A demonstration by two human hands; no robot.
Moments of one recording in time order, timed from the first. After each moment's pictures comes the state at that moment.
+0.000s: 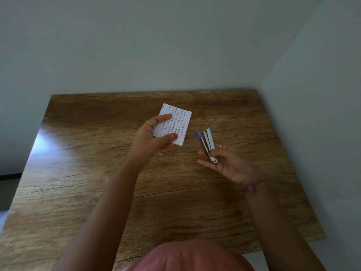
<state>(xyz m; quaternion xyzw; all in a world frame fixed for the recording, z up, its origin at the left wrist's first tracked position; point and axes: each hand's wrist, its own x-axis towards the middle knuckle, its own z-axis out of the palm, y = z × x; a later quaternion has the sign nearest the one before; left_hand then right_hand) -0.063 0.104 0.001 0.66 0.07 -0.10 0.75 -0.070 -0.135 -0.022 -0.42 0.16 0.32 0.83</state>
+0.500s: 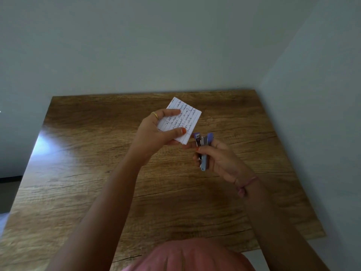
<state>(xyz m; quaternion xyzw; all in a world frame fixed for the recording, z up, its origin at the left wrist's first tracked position) -0.062 0.096 0.031 0.68 0.03 -0.09 0.72 -0.079 -0.102 0.002 -0.56 0.05 0.29 0.77</state>
